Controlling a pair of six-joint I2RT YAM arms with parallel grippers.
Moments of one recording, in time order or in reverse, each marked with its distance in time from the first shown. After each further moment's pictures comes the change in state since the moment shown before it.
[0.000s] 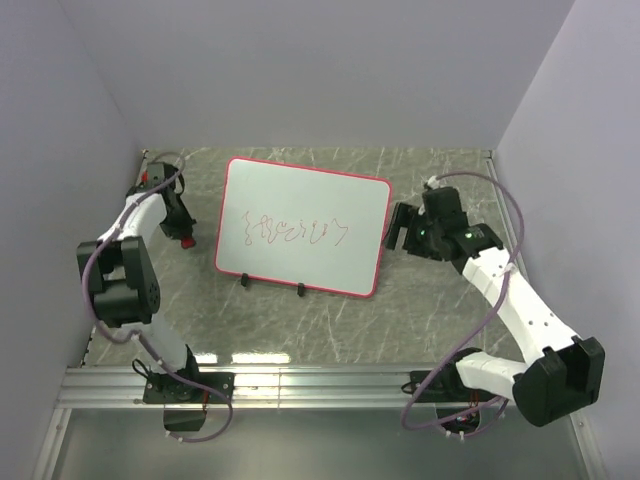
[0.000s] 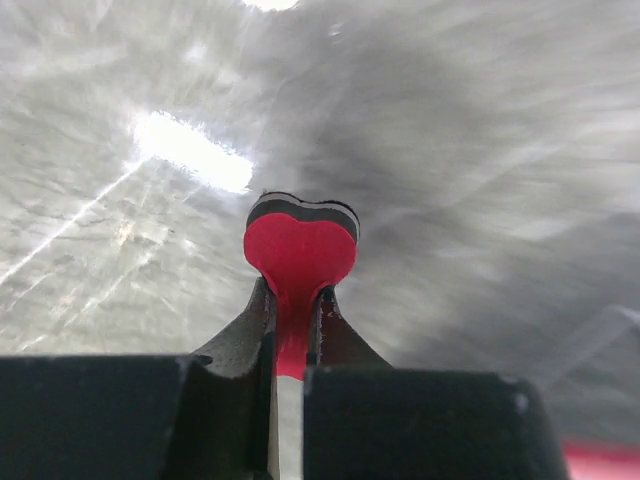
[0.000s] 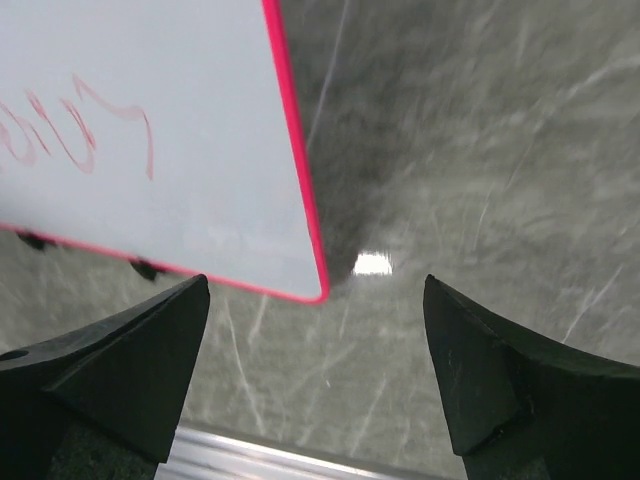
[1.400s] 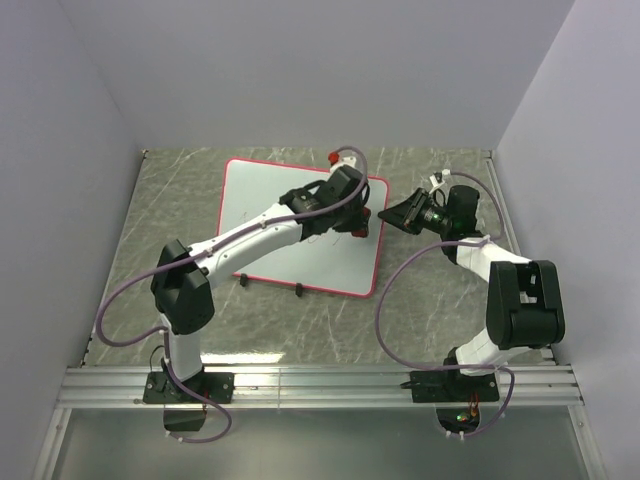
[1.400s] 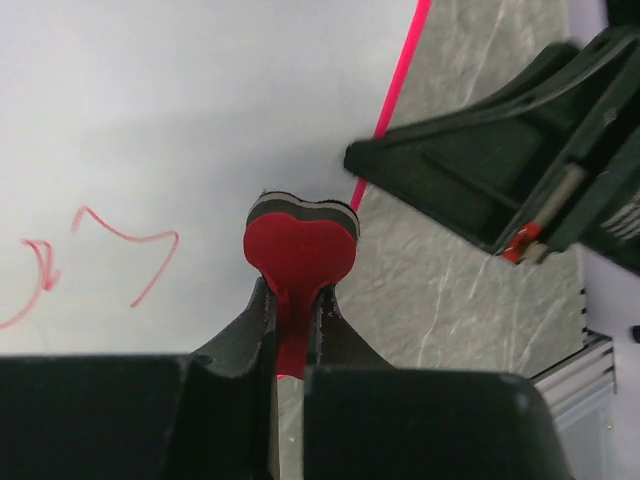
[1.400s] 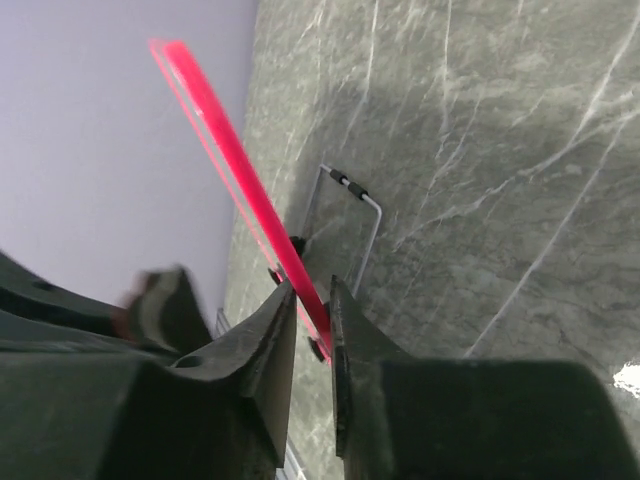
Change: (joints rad) left arm -1.021 0.112 0.505 0.079 -0.089 -0.364; right arm -0.342 0.397 -0.233 1.118 -0.798 0.348
